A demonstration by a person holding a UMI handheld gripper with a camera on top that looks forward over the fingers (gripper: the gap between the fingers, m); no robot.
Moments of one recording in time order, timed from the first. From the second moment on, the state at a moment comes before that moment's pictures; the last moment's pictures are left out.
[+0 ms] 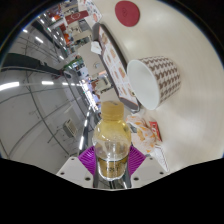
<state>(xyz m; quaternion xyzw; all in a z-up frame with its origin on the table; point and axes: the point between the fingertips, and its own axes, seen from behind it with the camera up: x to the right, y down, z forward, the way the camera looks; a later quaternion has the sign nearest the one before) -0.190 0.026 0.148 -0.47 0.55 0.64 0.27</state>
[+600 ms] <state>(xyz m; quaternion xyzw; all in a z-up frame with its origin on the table) -0.121 0.002 0.222 -0.72 0.27 0.42 0.49</state>
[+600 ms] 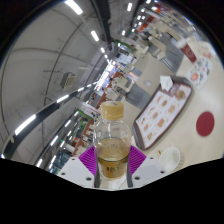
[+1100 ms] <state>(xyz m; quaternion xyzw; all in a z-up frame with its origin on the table) 0.082 0.021 0.135 -0.82 -0.02 0.04 0.58</state>
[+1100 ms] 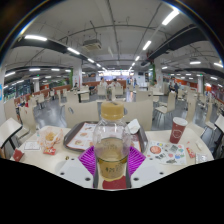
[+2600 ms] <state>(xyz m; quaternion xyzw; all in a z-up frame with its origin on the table) 0.085 -0.197 0.148 -0.90 0.02 0.00 0.43</state>
